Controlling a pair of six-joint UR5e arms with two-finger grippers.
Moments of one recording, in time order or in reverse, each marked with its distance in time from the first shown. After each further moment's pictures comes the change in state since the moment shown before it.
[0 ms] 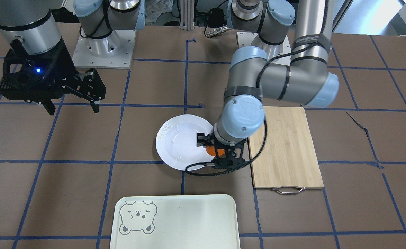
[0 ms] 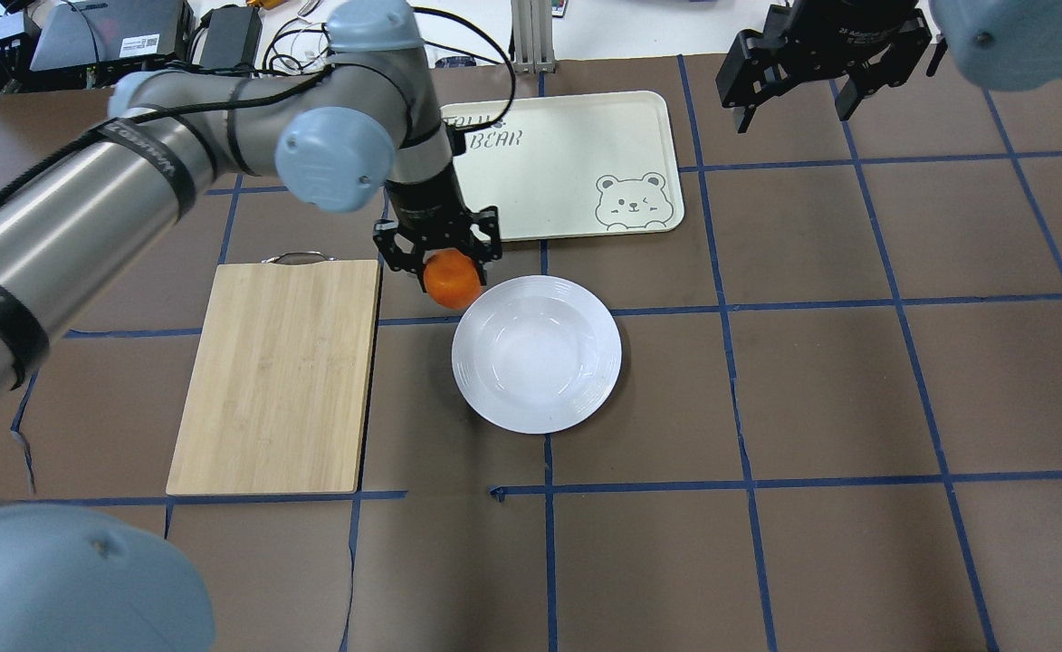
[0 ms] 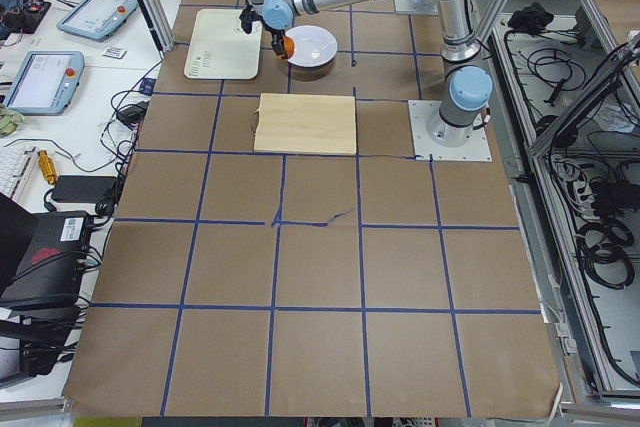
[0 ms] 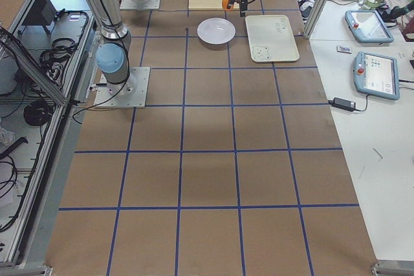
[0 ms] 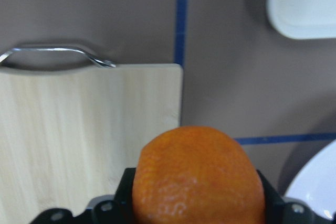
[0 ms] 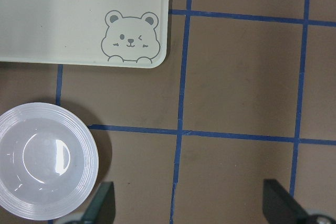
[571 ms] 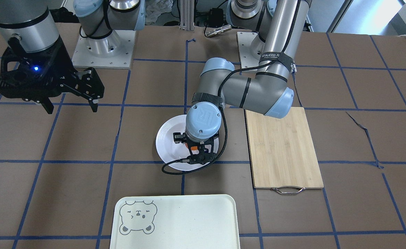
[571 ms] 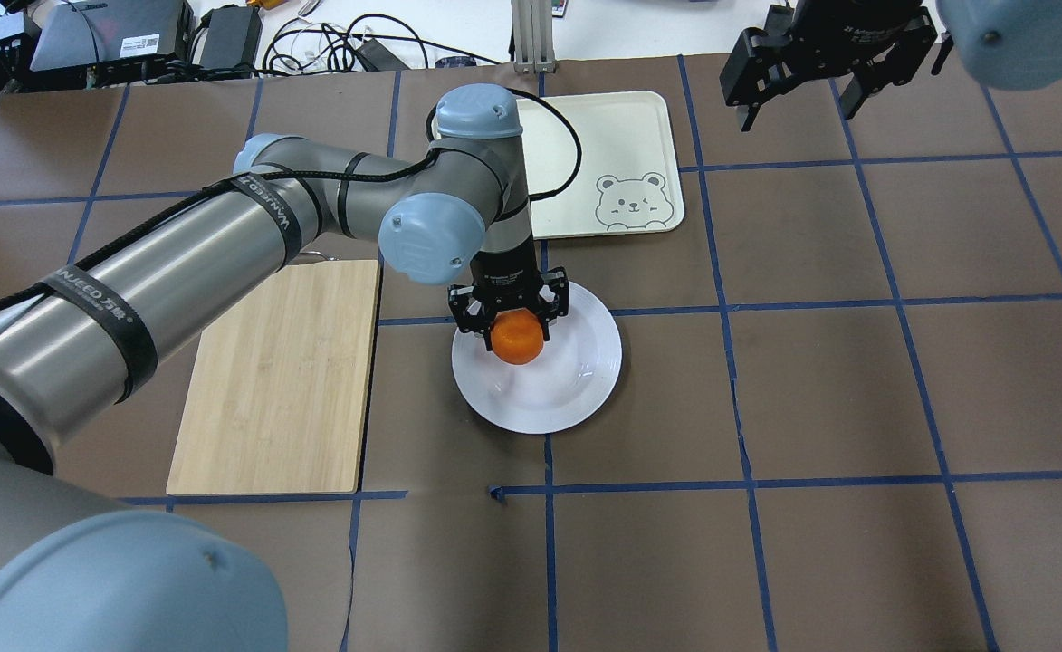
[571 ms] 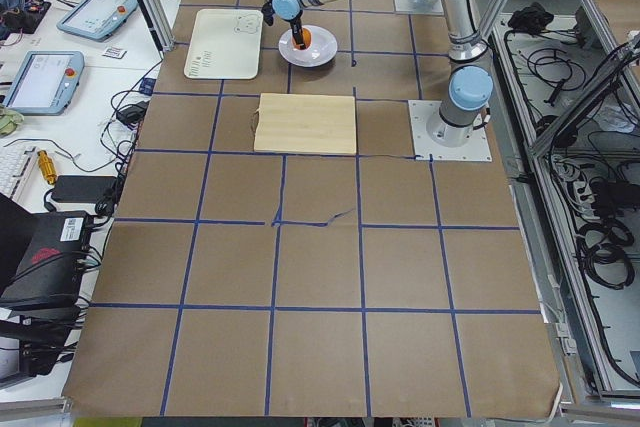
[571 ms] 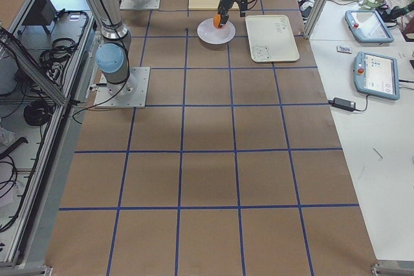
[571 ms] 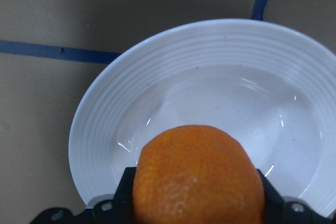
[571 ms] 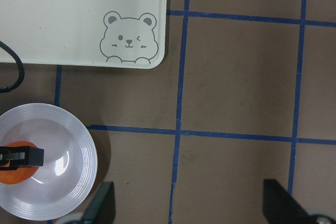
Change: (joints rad) left arm -0.077 -0.063 -0.077 0.084 -0.038 -0.157; right arm -0.003 -0.006 0.000 0.001 -0.001 -0.001
